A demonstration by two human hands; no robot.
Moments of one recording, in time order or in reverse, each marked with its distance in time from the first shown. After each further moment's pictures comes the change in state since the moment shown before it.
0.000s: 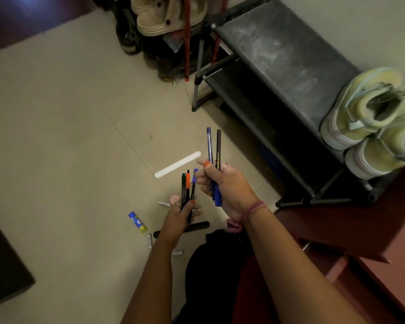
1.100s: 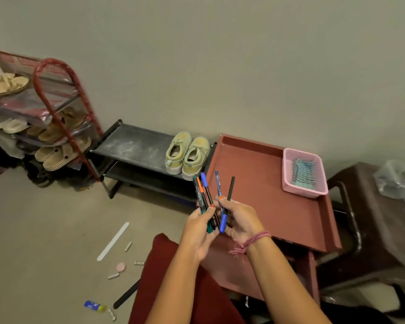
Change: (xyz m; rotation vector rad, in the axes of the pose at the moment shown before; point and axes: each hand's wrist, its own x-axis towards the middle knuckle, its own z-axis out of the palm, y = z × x) left_hand -0.337 0.078 0.256 -0.060 -0.546 -0.025; right_hand -0.354 -0.030 -0.142 0.566 0.532 -0.253
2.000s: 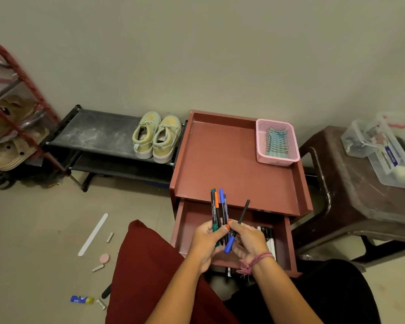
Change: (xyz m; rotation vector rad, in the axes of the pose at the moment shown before) left_hand 0.005 -0.113 0.000 0.417 -0.101 -0.135; right_hand 0.006 0.073 -0.124 0.056 0.382 0.062
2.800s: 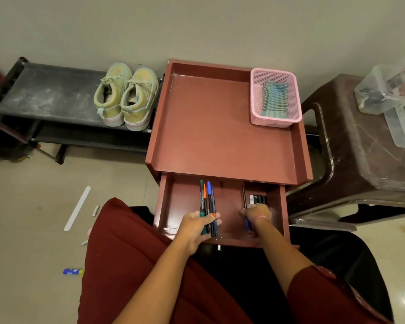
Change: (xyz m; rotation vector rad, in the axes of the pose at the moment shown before) left_hand 0.053 -0.045 -0.011 0.018 0.082 -0.336; right_hand 0.179 0.039 -0.085 -1.005 0.262 0.056
